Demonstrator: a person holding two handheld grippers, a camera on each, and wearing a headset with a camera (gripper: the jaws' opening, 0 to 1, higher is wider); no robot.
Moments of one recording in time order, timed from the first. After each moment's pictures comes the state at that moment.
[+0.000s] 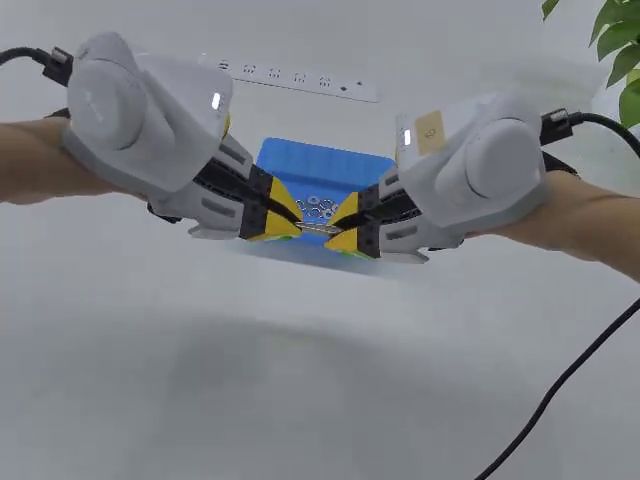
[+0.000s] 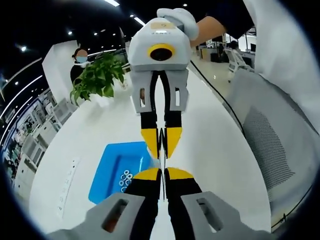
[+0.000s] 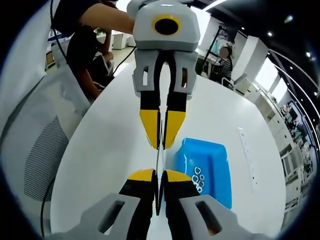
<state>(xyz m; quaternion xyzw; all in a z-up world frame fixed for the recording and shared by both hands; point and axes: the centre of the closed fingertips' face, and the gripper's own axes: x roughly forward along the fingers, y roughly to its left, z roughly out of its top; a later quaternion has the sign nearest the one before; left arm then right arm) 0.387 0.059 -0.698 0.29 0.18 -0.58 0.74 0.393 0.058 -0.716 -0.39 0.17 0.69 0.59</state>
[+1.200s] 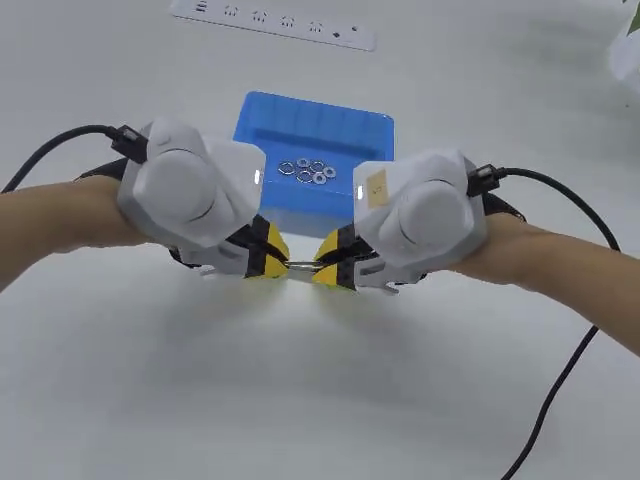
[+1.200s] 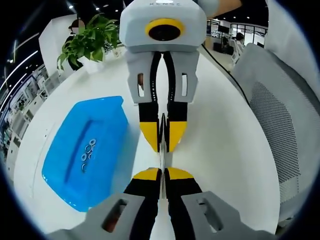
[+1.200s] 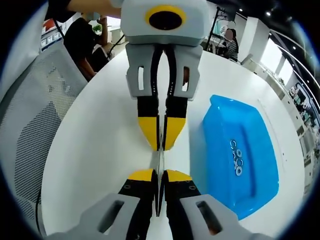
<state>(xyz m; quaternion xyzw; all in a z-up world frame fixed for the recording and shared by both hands) 0.386 0.054 -0.799 0.28 0.29 -0.57 0.72 0.386 0.048 -0.807 -0.38 0.25 0.69 0.57</state>
